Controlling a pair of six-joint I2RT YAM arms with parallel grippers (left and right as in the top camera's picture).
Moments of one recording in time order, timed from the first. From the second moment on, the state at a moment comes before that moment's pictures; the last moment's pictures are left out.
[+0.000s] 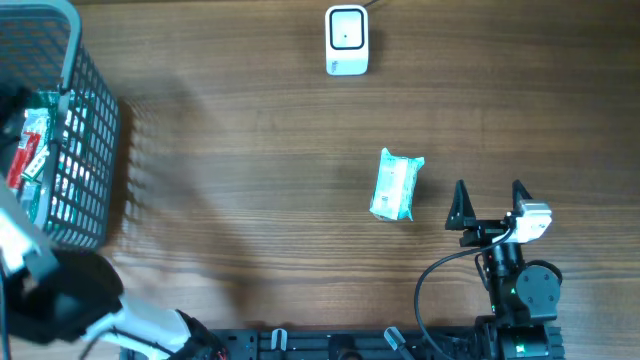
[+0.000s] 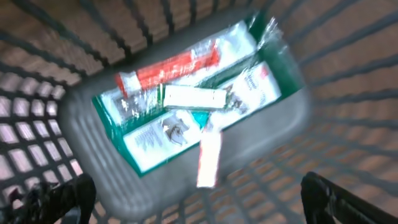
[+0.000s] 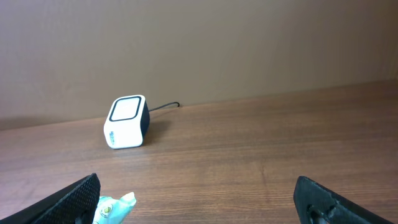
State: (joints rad) left arm 0.61 1.84 1.98 -1.29 -0.17 -0.43; right arm 0.05 0.03 0.01 0.00 0.00 0.16
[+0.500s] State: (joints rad) left arm 0.60 2.03 1.79 -1.17 -0.09 -0.40; right arm 0.05 0.03 0.01 0.00 0.00 0.16
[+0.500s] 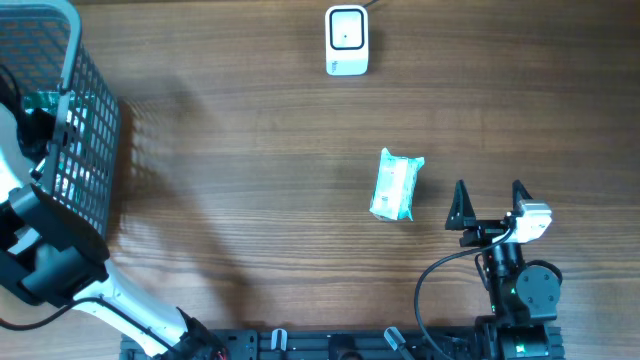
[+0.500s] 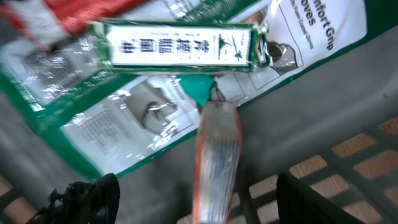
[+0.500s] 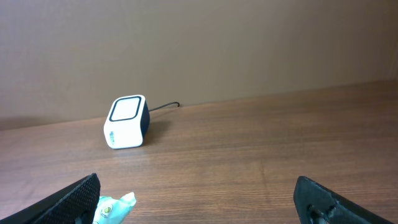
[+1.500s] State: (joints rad) left arm 0.67 1.96 1.81 -1.05 0.11 -0.36; right arm 0.05 0.03 0.01 0.00 0.00 0.16
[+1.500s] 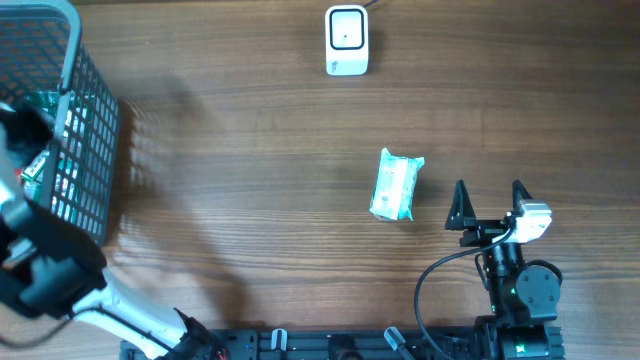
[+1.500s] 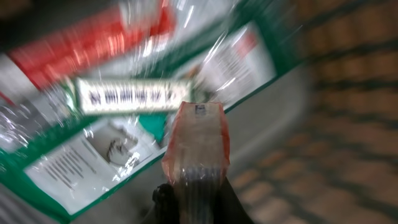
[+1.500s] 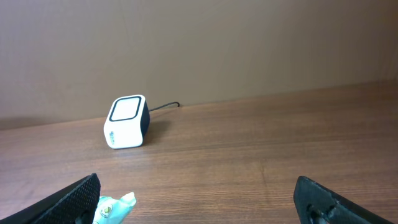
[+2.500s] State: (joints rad) left arm 0.01 1.57 1.66 -1.19 0.56 -0.21; right arm 0.05 0.03 0.01 0.00 0.00 0.16
